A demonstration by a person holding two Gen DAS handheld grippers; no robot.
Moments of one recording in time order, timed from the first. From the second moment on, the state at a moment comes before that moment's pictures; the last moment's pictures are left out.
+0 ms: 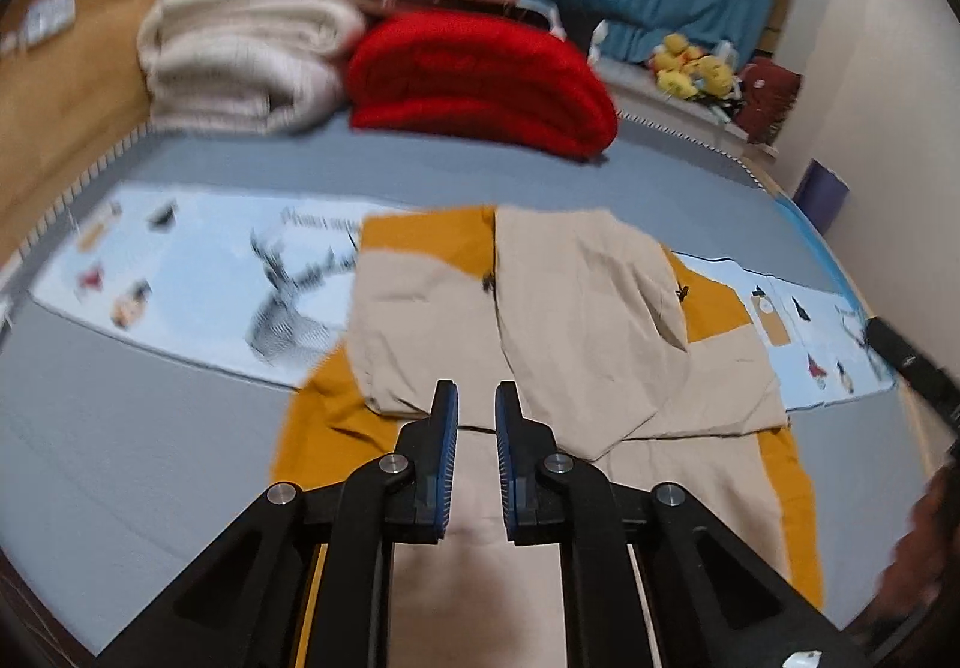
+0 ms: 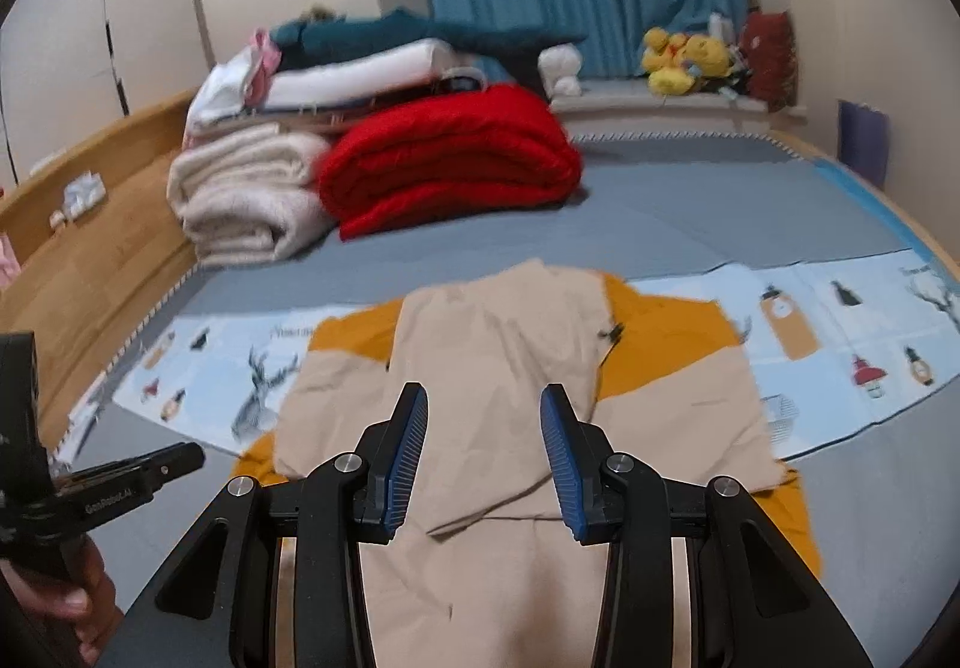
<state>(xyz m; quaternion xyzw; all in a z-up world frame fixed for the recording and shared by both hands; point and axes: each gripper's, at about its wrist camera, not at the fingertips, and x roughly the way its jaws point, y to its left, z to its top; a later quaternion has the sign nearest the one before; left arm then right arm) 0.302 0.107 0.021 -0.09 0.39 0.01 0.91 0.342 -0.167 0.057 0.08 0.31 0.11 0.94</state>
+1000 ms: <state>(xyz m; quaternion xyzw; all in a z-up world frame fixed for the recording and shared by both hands) 0.182 0.241 -0.129 -0.18 0.61 0.01 0.77 0.225 -0.391 -0.113 0.09 0.63 0.04 0.77</state>
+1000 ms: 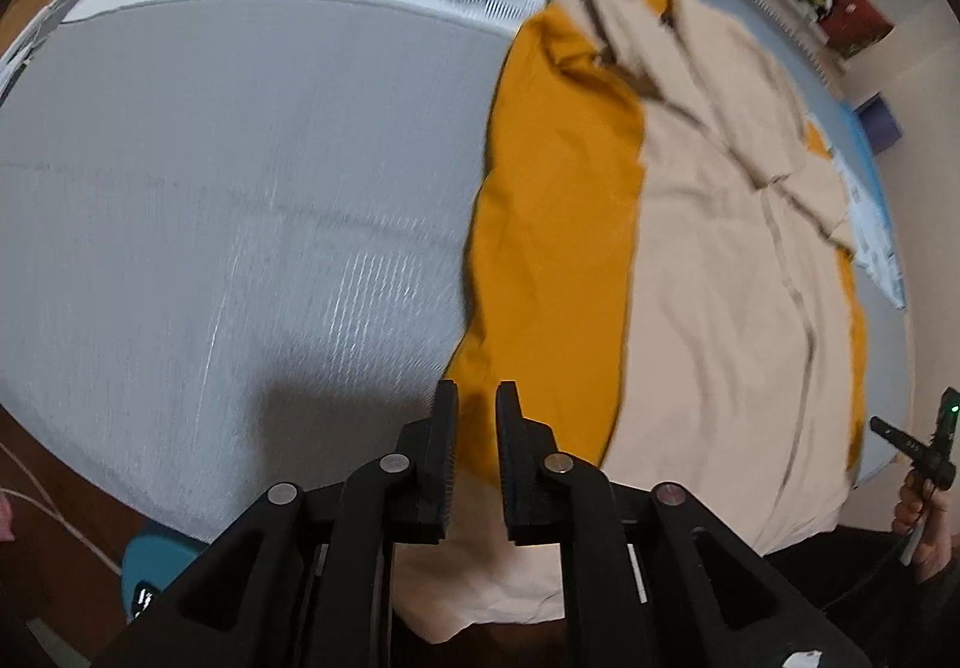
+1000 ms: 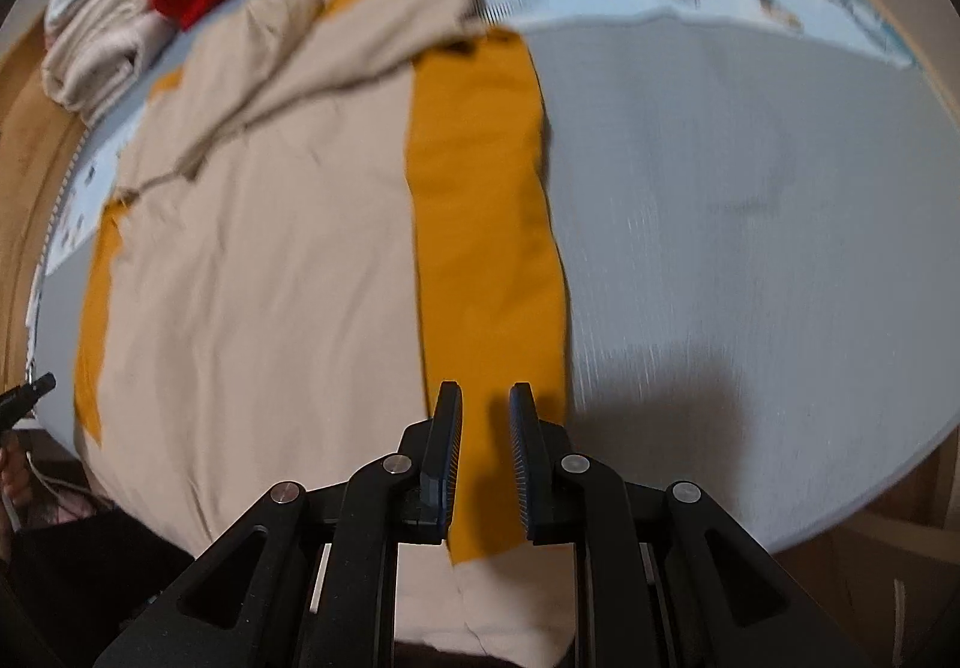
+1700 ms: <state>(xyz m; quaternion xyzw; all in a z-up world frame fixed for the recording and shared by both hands) 0.193 0.216 -0.176 -0.12 0.68 -0.01 0.73 0.214 -0.414 -0.160 0.09 0.69 0.00 0.71</state>
